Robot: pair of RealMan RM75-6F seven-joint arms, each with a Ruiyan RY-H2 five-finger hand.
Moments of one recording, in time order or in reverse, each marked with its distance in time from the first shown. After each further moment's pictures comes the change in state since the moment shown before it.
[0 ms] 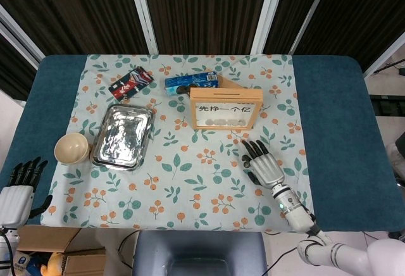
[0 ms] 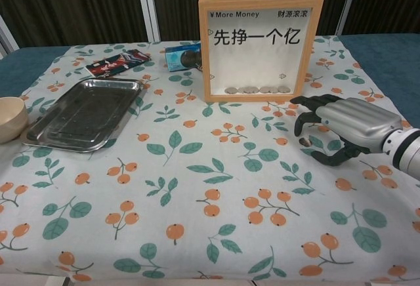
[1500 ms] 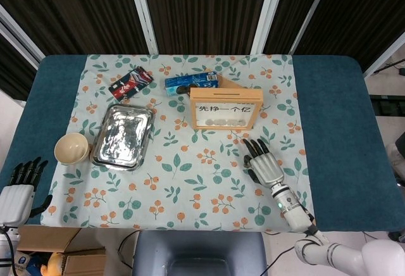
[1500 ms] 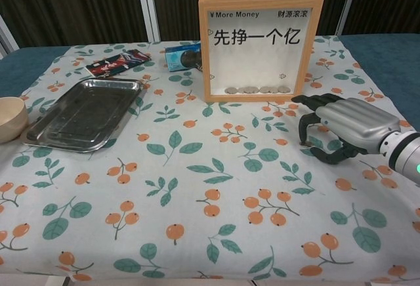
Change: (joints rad) left arm -0.009 -0.008 -0.001 0.015 -0.021 -0.029 0.001; right arm -0.001 -0.039 0.000 0.053 0.014 0.007 -0.009
